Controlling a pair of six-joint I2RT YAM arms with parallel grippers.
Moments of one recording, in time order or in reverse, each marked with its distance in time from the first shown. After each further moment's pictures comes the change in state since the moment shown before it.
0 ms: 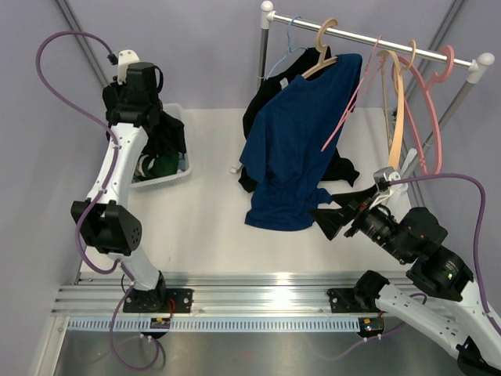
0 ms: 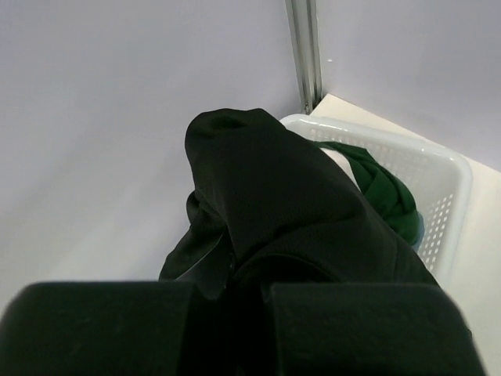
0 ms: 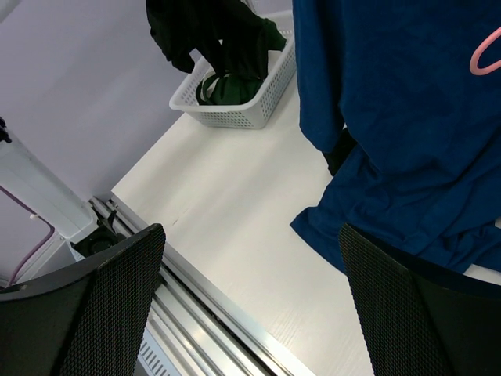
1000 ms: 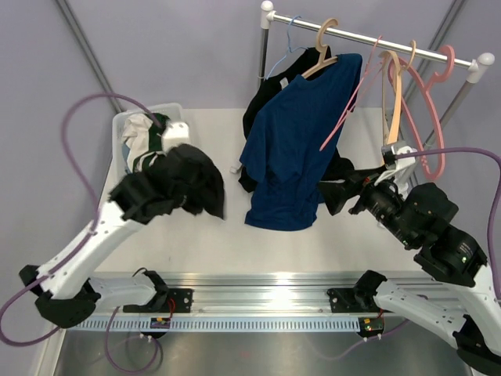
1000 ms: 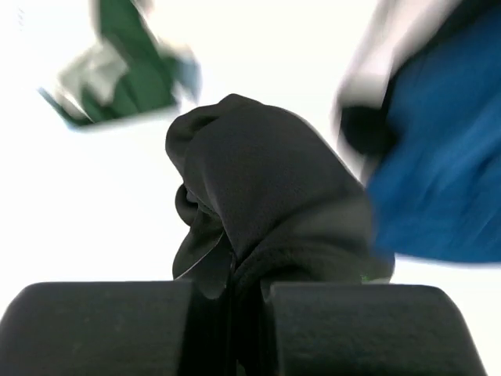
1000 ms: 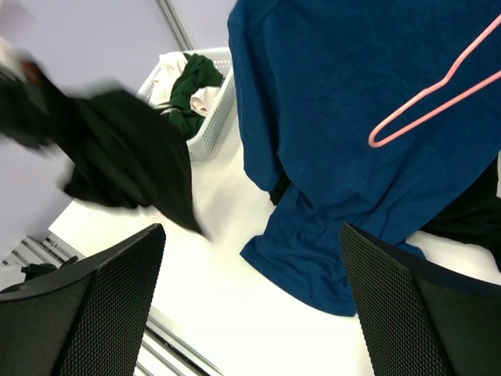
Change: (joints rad) left arm -0.700 -0.562 -0.479 -0.461 0.137 -0.477; right arm 0.000 0.216 0.314 -0.134 0.180 -0.107
